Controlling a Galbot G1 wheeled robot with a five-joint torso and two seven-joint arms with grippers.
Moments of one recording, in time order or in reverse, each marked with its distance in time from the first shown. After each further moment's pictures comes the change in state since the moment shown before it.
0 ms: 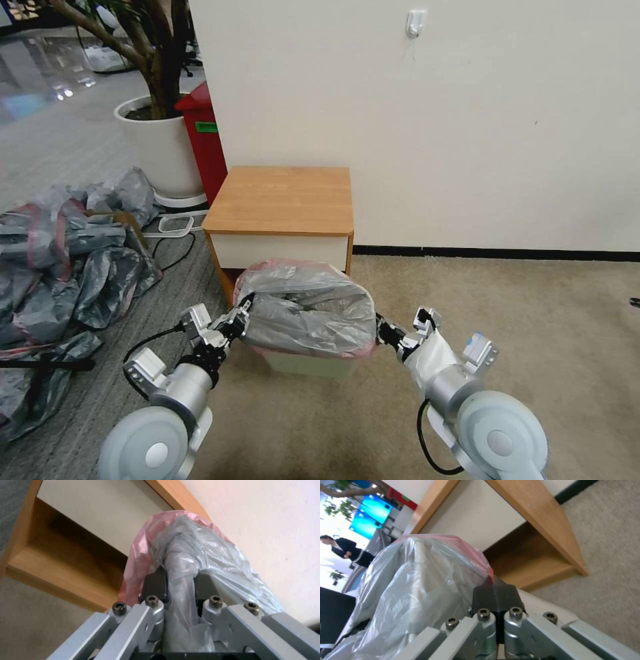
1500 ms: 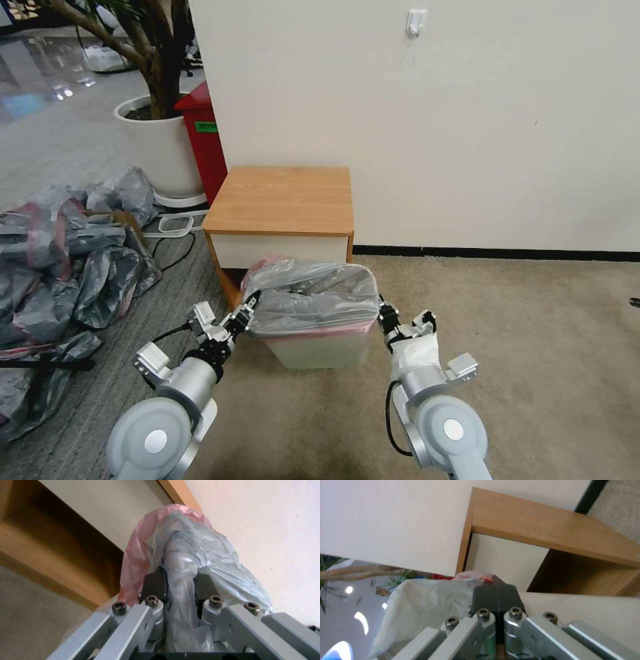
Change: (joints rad) left arm -0.042 0.006 0.023 0.044 -0.134 -0.006 -0.012; right arm -0.024 0.209 -0.023 -0.178 0.157 0.387 -0.227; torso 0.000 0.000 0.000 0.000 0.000
